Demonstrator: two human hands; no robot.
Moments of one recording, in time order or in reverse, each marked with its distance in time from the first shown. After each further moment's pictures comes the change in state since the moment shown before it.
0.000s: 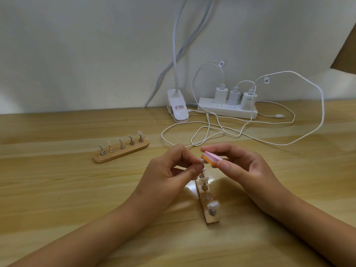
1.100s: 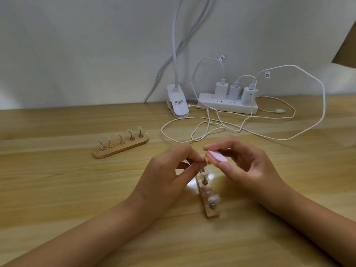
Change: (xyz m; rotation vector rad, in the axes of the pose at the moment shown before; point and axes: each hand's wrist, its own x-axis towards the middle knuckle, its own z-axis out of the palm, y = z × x) left_hand -0.003 0.000 0.003 0.291 0.065 0.257; right_hand -0.001 0.009 -0.003 -0.153 0.004 -0.139
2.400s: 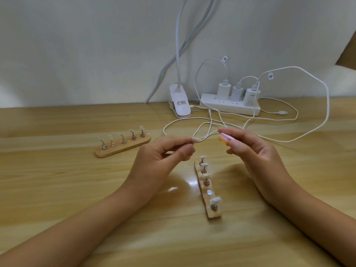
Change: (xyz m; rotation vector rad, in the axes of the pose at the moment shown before) left_hand 0.011 -0.009 -0.017 -0.270 0.062 -0.271; right_hand 0.009 0.008 -0.009 0.091 0.222 0.160
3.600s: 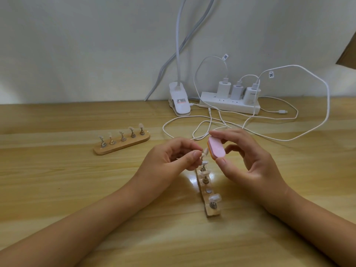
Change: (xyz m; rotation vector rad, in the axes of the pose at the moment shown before) left_hand -0.002 -0.005 0.008 -0.137 -0.182 -0.122; right_hand -0.009 -0.001 0.007 -0.271 -0.147 -0.342
